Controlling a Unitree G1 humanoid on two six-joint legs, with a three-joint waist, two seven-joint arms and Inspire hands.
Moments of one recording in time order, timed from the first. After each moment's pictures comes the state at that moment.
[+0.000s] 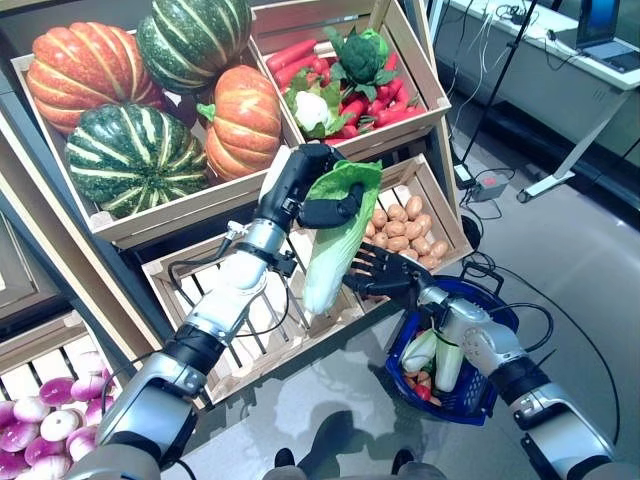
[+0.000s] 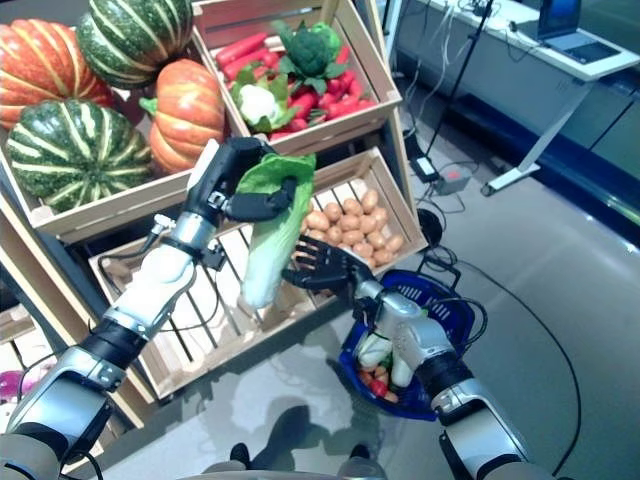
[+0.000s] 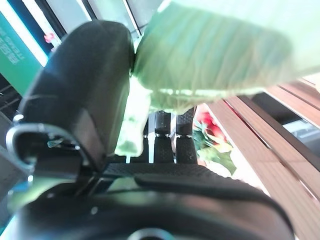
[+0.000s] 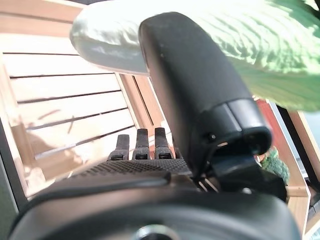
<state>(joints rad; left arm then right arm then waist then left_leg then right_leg) -0.62 0.52 -0.46 0.34 -0.27 -0.32 0.12 -0.49 -0.38 0.42 0.48 0.83 0.19 0.24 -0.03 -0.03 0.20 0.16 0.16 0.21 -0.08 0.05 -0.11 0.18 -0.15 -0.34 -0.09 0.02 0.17</state>
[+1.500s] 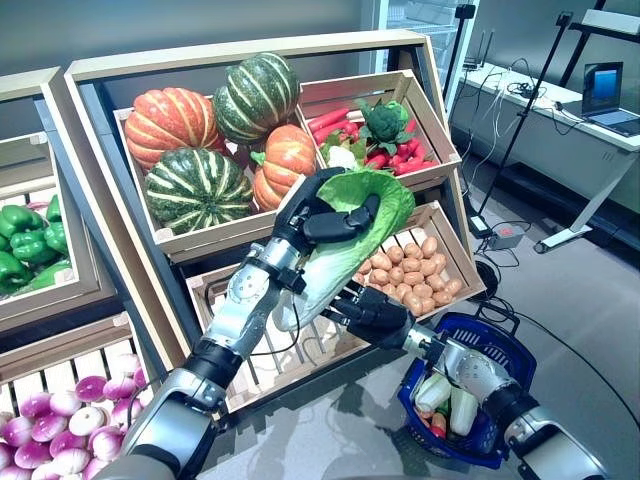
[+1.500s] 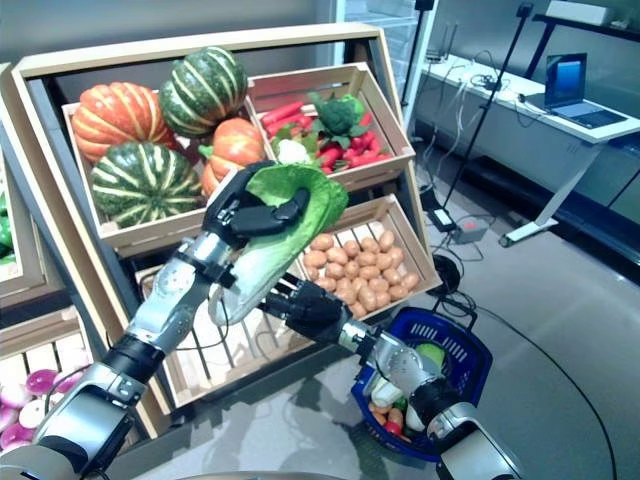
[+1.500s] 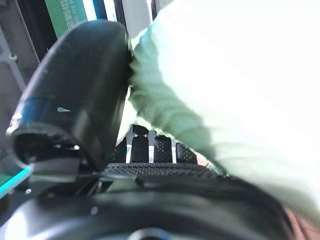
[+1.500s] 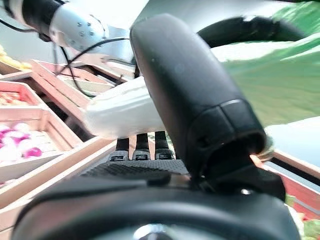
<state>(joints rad) -0.55 0.40 -0.37 0.39 -0.64 -0.29 -0.21 -0.39 -0.35 0.47 0.58 1.33 0.22 0.75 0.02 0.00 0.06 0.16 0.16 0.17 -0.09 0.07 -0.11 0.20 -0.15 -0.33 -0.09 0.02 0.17</state>
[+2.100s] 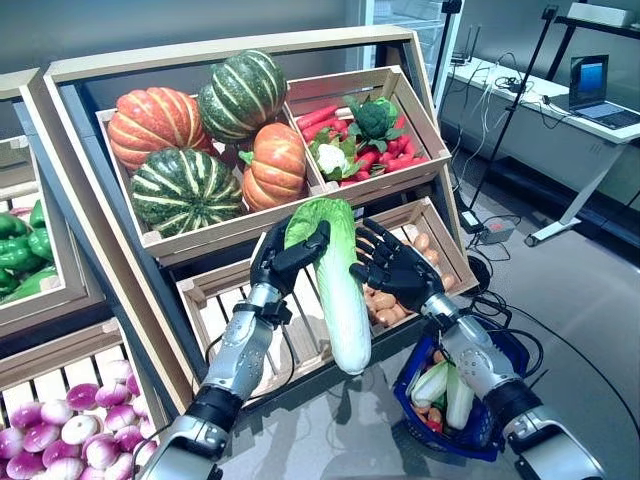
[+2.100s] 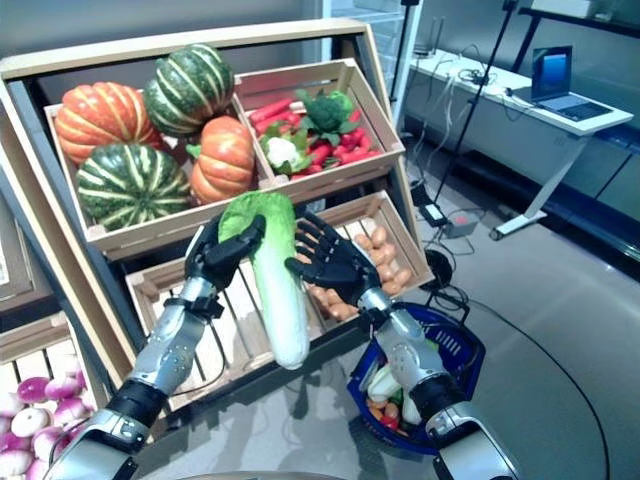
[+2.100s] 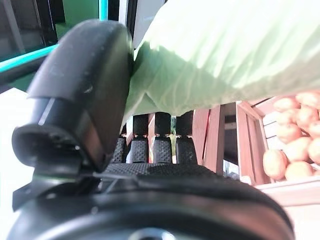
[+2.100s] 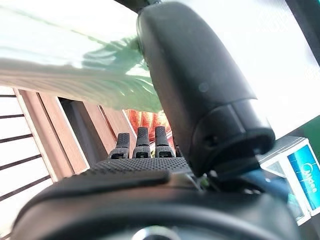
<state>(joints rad) -0.32 0.30 -0.27 0.39 -0.80 -0.27 -0.08 -0.38 -0.34 0.38 0.50 0.95 -0.14 0.37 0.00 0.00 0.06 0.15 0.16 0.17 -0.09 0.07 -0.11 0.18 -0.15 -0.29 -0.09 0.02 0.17</state>
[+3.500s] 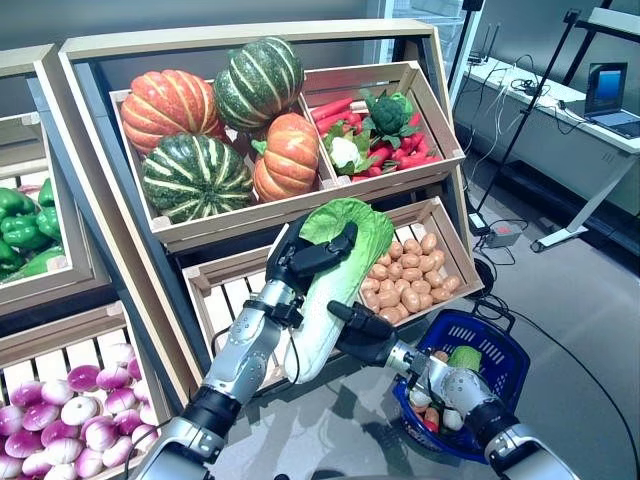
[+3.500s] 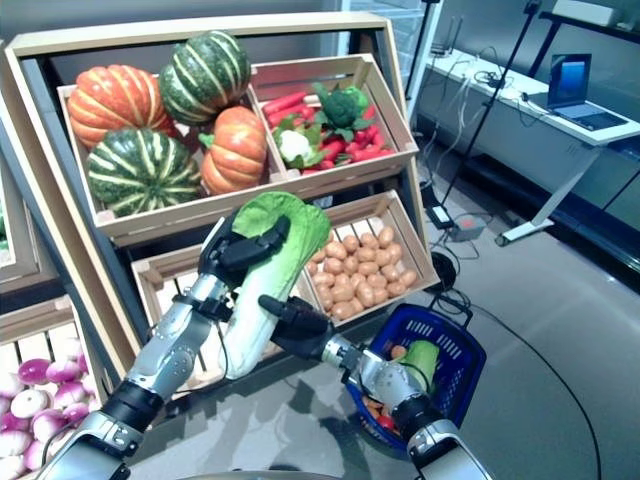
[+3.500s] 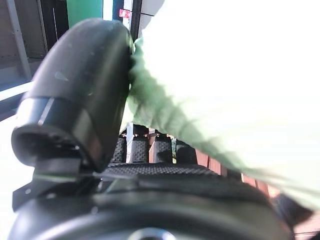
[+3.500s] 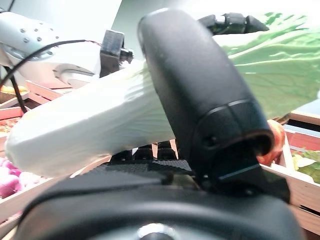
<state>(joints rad) -0.31 0.35 -0.35 0.23 -0.79 -0.22 -0.11 -0.31 -0.22 0.42 0.60 1.30 0.43 0.70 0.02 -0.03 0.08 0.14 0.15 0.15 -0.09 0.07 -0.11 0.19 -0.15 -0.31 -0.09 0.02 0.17</state>
